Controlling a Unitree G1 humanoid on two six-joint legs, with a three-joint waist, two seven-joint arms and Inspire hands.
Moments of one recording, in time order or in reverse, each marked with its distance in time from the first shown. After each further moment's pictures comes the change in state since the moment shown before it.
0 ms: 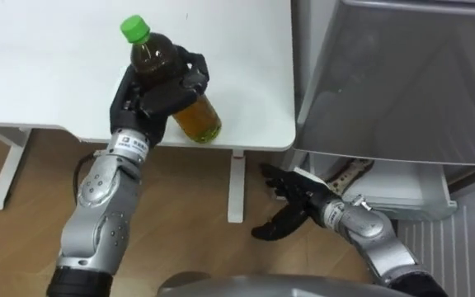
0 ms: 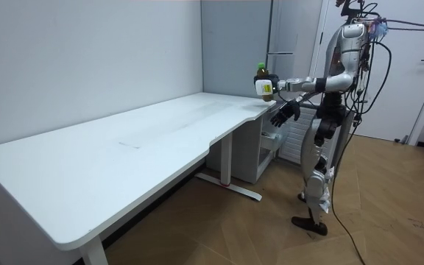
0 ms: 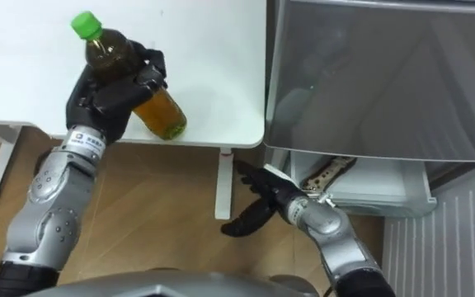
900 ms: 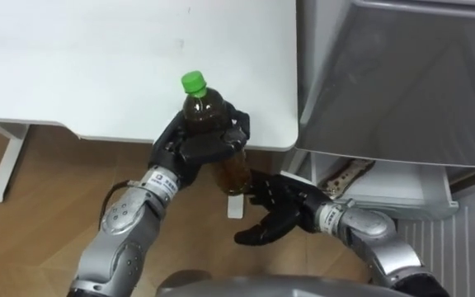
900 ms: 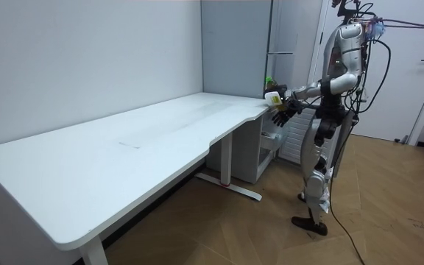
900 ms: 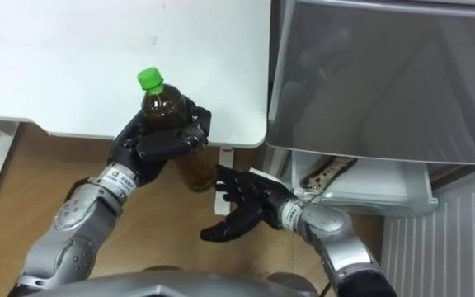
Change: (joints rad) left arm 0.063 0.007 -0.133 0.043 0.027 0.038 -0.134; right arm 0.016 -0.012 0.014 -0.056 0.288 0.072 0.166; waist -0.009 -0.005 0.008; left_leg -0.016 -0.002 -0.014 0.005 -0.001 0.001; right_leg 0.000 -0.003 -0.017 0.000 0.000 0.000
